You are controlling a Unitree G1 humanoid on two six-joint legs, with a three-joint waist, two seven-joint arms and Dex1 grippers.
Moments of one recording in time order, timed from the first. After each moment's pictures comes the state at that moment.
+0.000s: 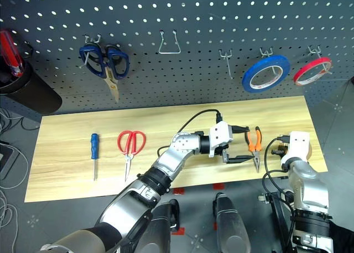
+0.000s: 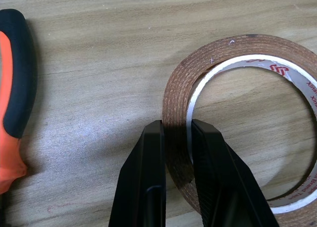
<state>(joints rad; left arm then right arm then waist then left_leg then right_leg) -0.81 -0.04 -0.36 0.68 -0.04 -0.25 -0.95 -0.26 -0.35 -0.32 0.04 0.14 0.66 0.13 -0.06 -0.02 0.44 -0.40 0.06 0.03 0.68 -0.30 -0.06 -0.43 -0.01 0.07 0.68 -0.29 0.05</state>
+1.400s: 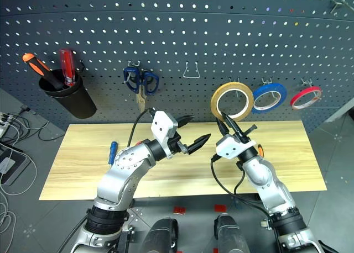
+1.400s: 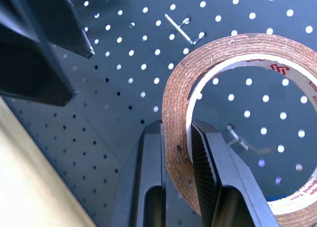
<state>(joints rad) -0.36 0.19 -0.16 -0.26 -0.20 0.41 -0.60 -0.30 -0.38 0.20 0.07 -0.42 -0.43 0.02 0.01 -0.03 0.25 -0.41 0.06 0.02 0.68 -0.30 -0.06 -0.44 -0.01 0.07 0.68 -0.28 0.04</state>
